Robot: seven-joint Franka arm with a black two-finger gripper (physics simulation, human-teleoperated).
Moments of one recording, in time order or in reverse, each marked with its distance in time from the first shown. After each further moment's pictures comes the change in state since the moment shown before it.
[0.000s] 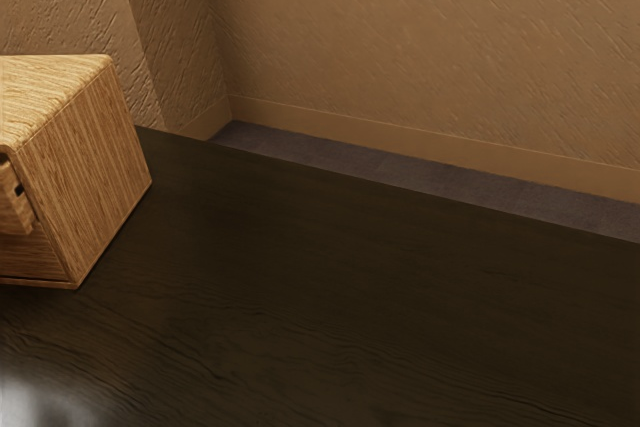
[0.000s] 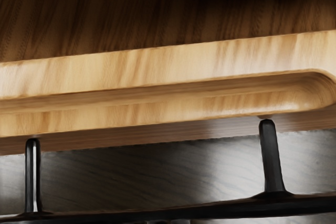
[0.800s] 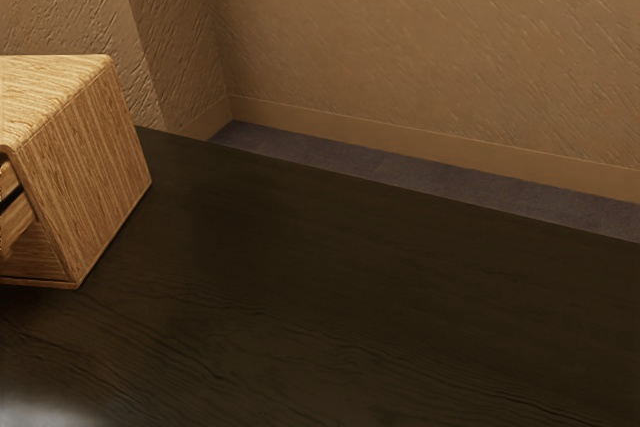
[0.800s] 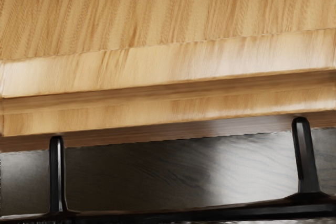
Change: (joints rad) arm 0.226 -0.089 -0.141 -0.132 0.027 -0.032 0.035
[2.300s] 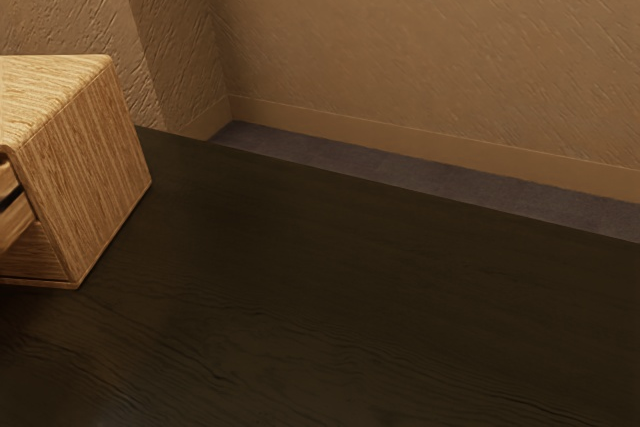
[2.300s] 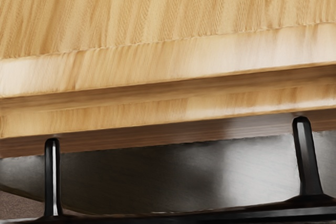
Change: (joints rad) arm 0.324 -0.205 -0.165 -0.211 0.032 -0.053 0.094
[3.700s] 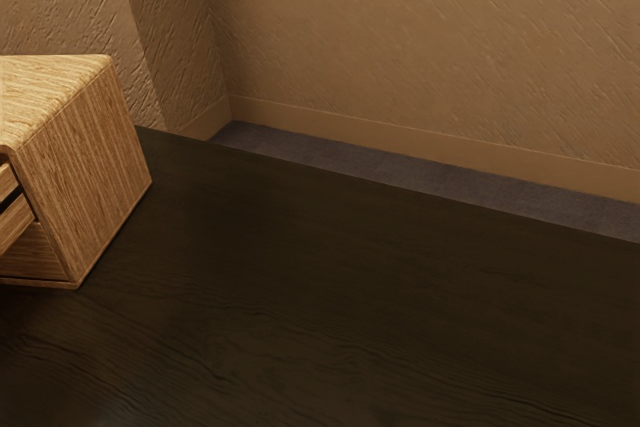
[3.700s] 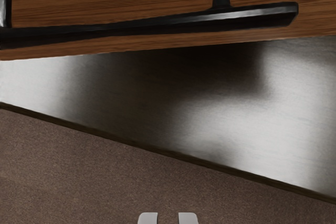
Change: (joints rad) arm 0.200 -0.166 -0.131 -0.118 -0.007 -0.143 0.041
